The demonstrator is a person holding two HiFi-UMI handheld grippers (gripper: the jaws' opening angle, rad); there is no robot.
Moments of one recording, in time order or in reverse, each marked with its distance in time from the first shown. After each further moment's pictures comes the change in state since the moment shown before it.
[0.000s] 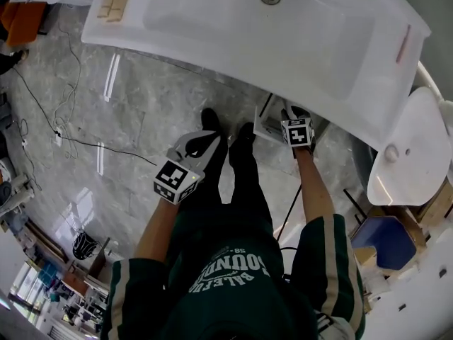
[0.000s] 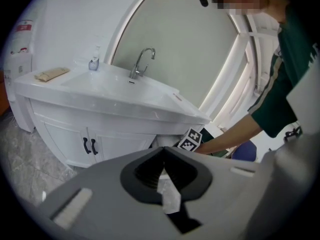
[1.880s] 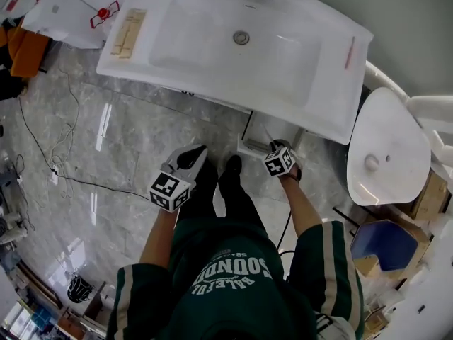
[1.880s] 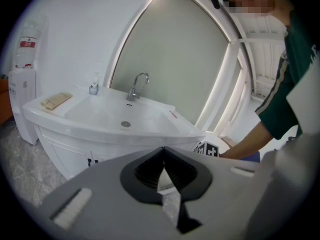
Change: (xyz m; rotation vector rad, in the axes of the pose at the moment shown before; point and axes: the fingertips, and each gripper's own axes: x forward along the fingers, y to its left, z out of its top) left arm -0.054 -0.033 0.057 0.040 -0.157 0.027; right arm -0.110 0.023 -0.025 -0.197 0.047 -0.142
